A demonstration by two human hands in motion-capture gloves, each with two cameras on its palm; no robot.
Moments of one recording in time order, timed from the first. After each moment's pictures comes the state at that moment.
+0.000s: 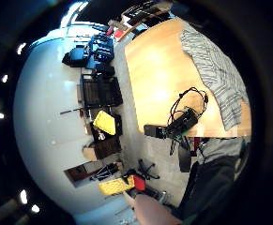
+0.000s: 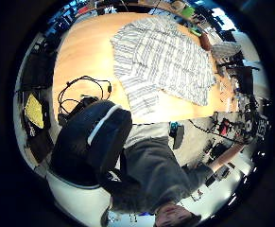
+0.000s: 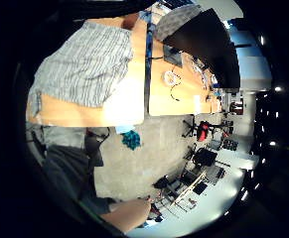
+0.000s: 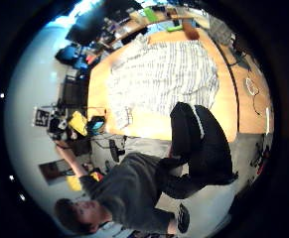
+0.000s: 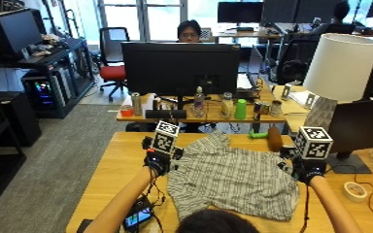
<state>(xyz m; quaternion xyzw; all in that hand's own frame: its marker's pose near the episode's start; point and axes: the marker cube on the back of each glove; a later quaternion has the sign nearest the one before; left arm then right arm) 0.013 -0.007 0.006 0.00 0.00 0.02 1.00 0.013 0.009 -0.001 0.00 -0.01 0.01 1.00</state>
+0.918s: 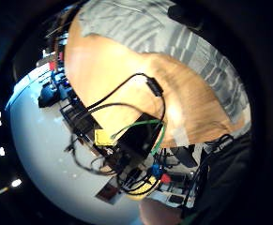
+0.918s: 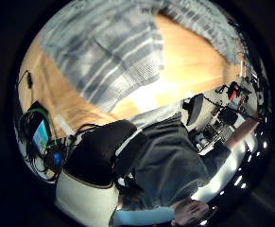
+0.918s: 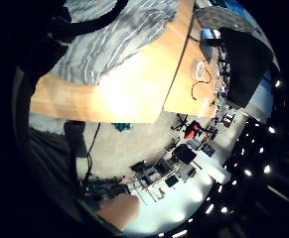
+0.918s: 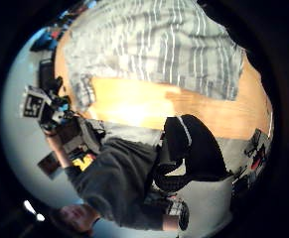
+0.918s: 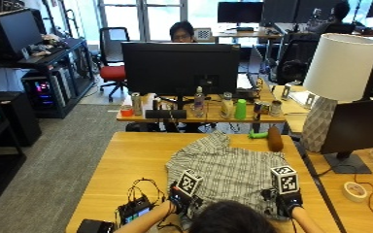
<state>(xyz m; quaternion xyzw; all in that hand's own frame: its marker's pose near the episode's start) 0.171 -0.049 0.209 -0.16 -0.02 0.25 0.96 0.001 -0.012 0.210 -0.18 0.07 -0.06 0.98</state>
